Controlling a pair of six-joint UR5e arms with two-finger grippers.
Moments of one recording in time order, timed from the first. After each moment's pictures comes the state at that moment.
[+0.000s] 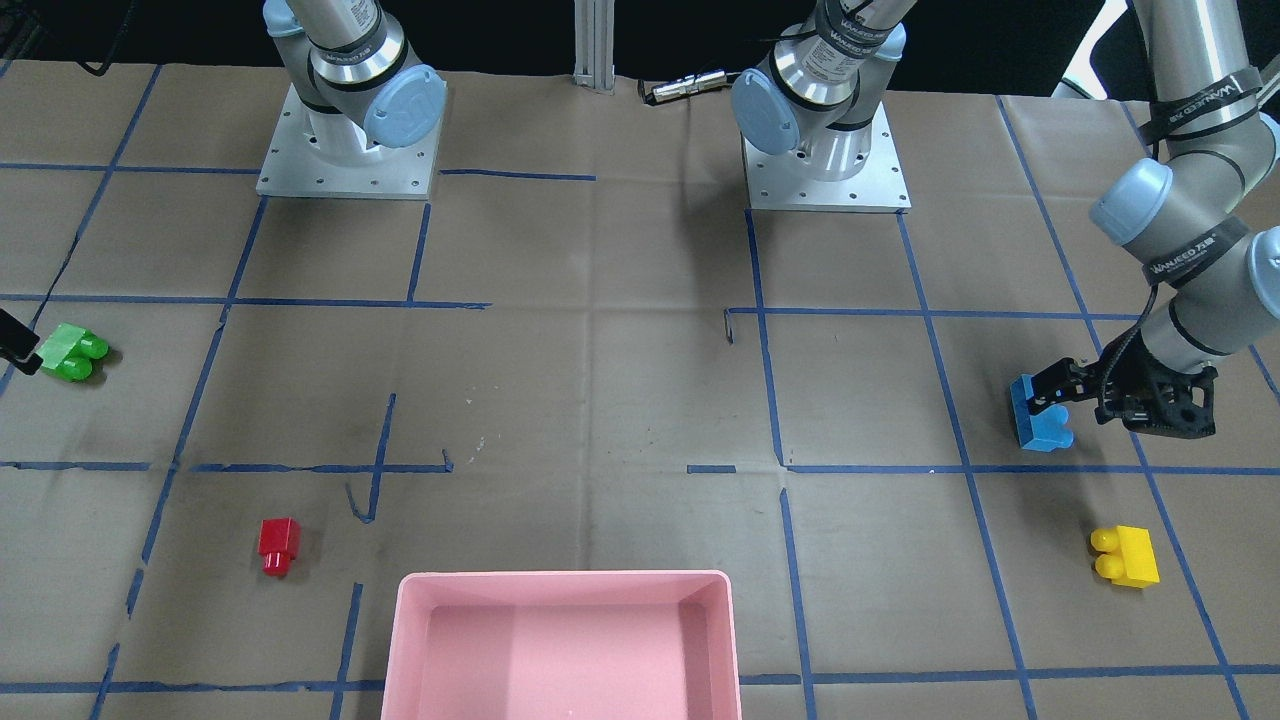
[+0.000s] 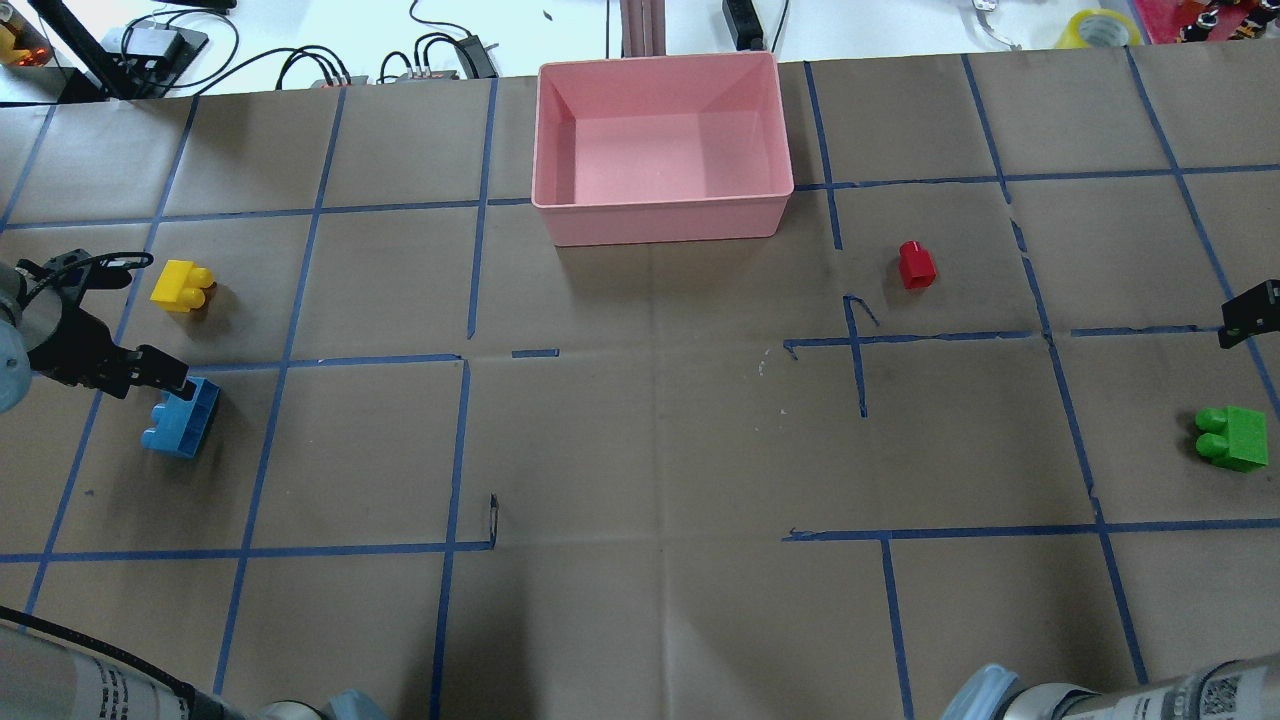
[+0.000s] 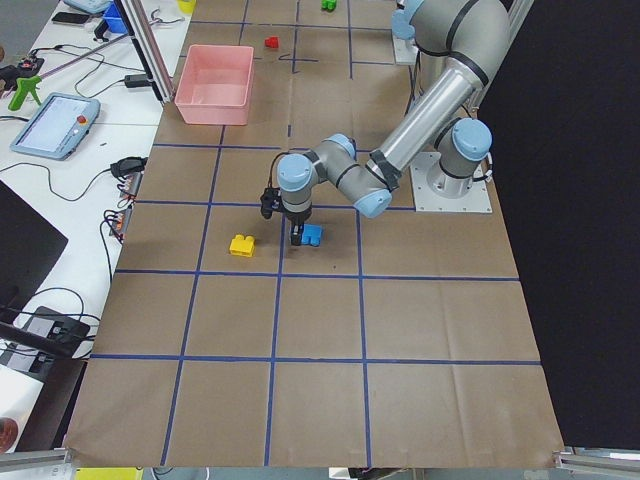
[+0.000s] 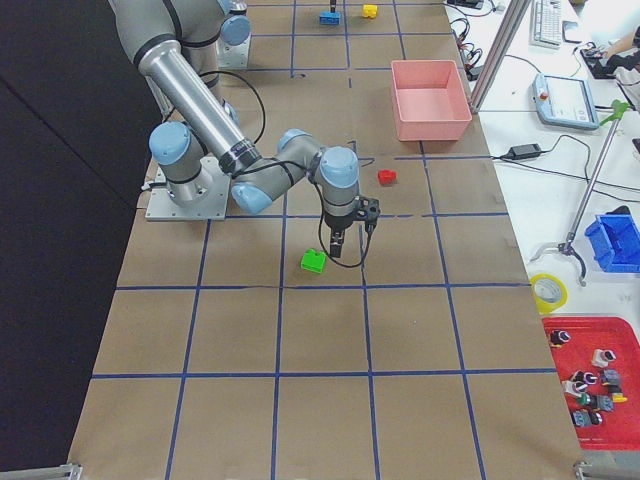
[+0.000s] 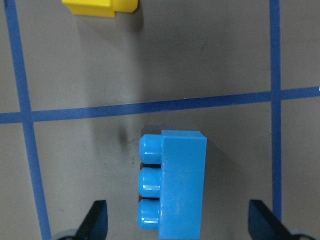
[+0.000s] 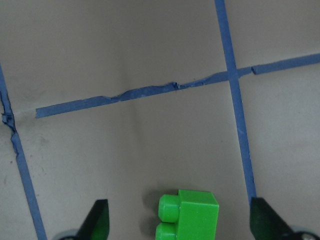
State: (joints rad) left arm -0.88 -1.92 -1.93 -0.93 1.52 0.79; right arm 0.81 -1.35 1.94 -2.20 -1.56 -0.55
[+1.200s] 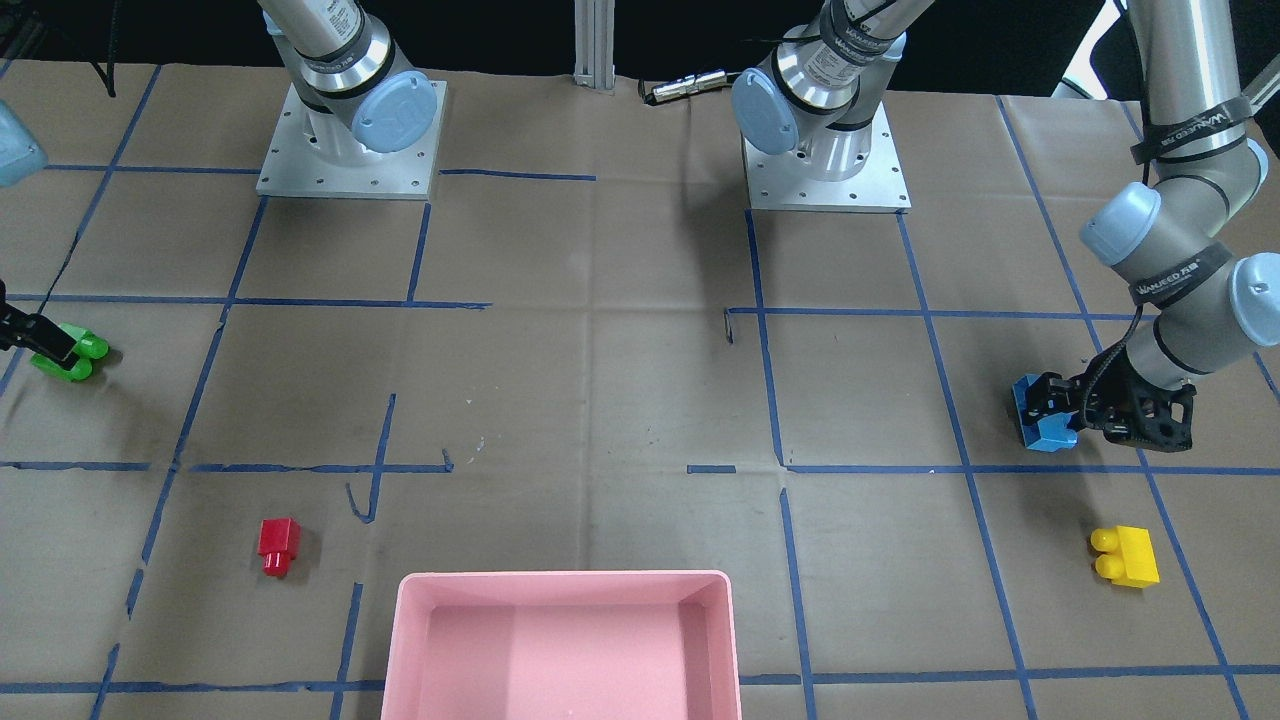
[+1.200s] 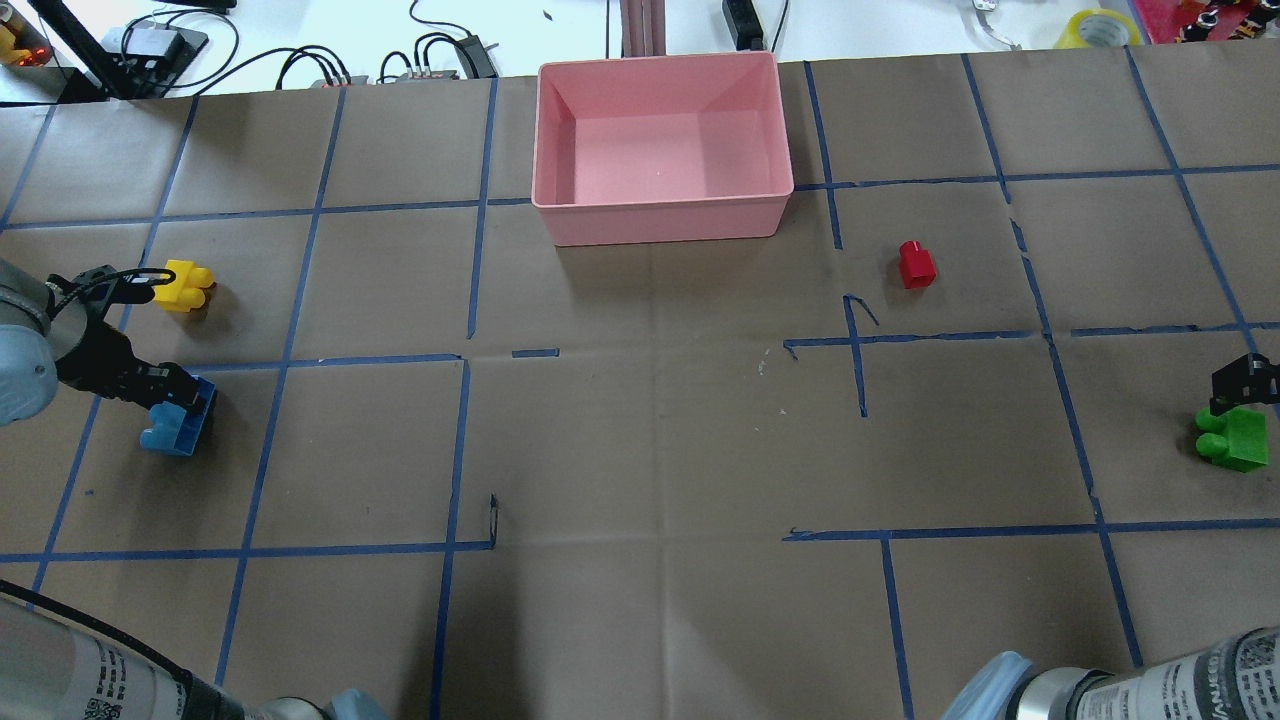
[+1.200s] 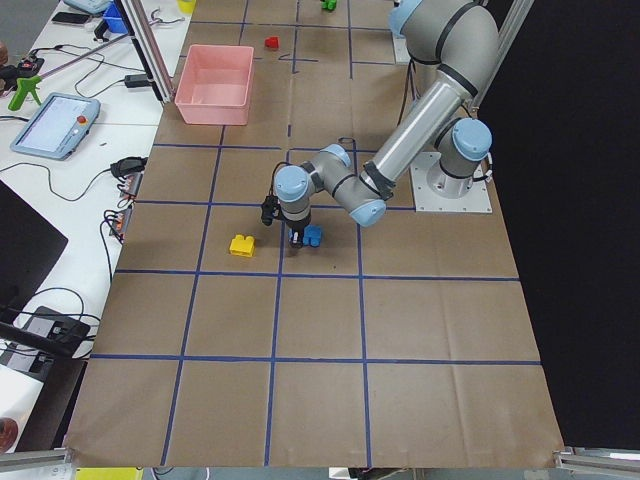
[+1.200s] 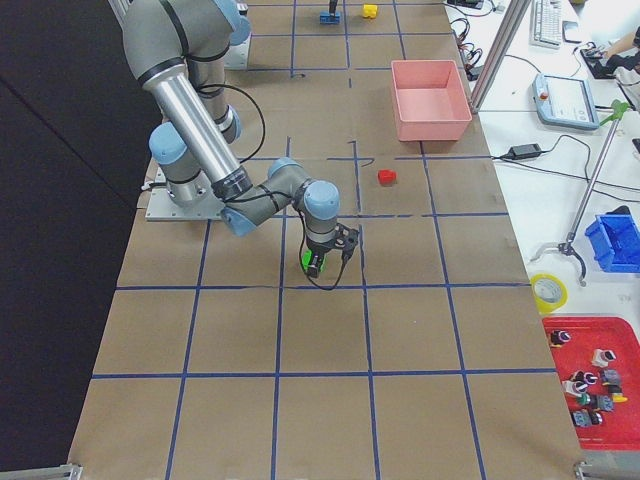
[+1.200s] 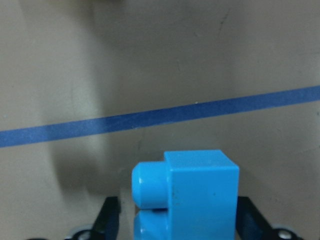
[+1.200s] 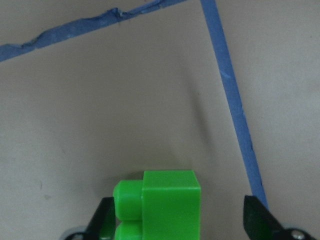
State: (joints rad) left arm -0.88 -1.96 -1.93 -0.91 1.54 0.82; right arm 0.72 -1.29 2.06 -2.36 -1.60 -0.55
